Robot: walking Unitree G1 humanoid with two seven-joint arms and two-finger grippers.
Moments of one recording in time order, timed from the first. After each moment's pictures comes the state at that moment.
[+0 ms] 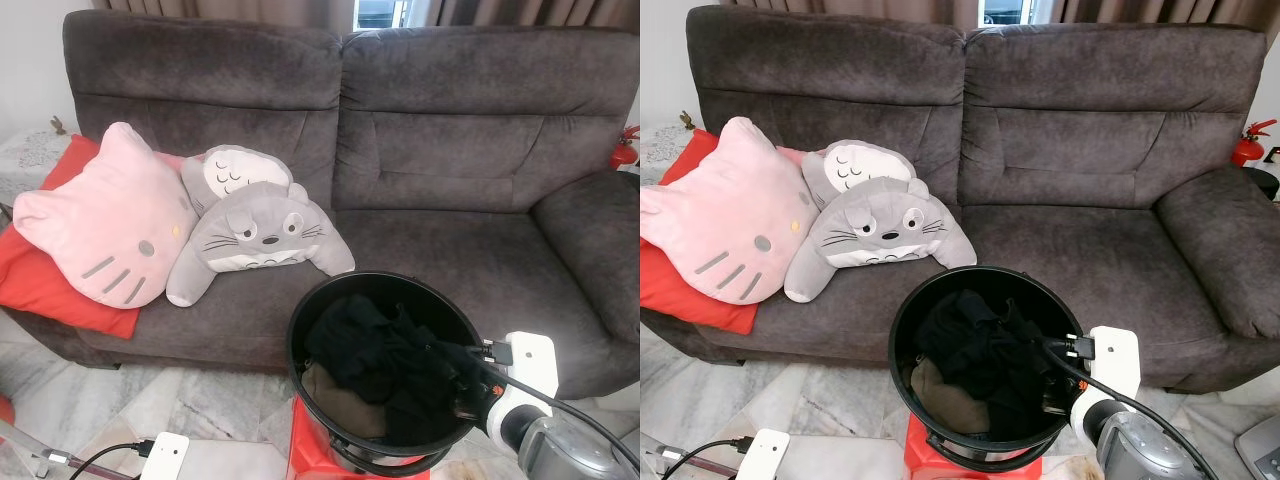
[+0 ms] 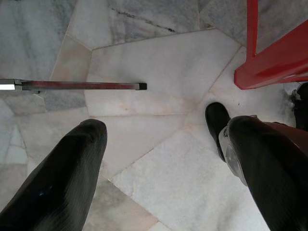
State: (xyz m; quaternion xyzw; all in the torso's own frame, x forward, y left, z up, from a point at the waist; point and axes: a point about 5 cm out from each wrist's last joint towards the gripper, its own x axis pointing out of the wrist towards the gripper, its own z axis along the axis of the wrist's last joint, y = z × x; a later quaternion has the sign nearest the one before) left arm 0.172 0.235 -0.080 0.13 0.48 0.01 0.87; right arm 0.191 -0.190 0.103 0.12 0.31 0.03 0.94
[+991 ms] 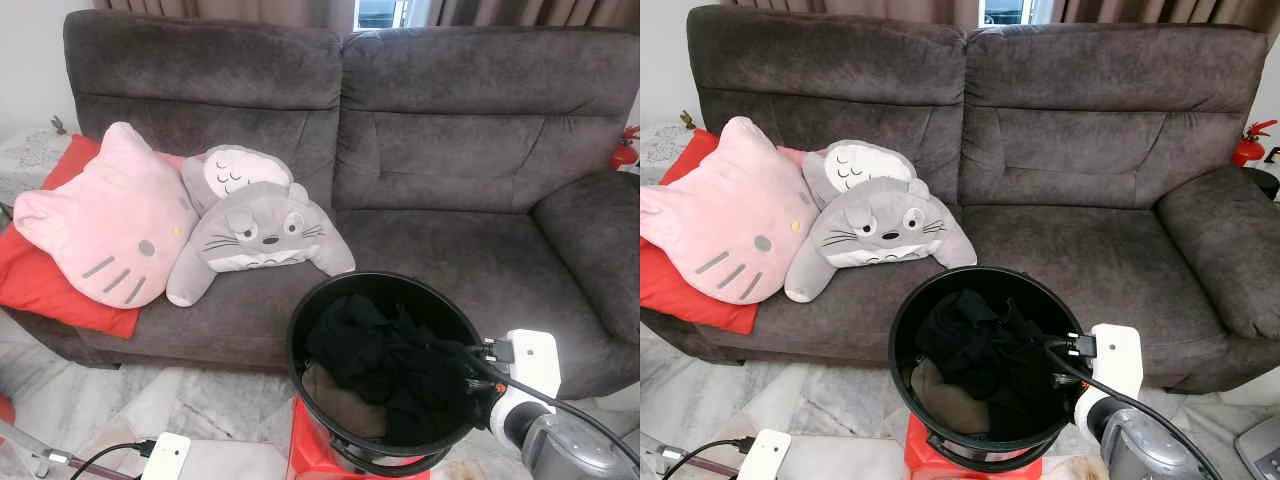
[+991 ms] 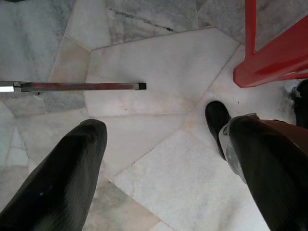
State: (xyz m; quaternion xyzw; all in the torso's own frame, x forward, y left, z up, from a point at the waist) left arm 0.172 0.234 -0.081 0.14 0.48 0.00 0.86; right arm 0.194 -0.195 0.102 0.09 0.30 0.03 0.95
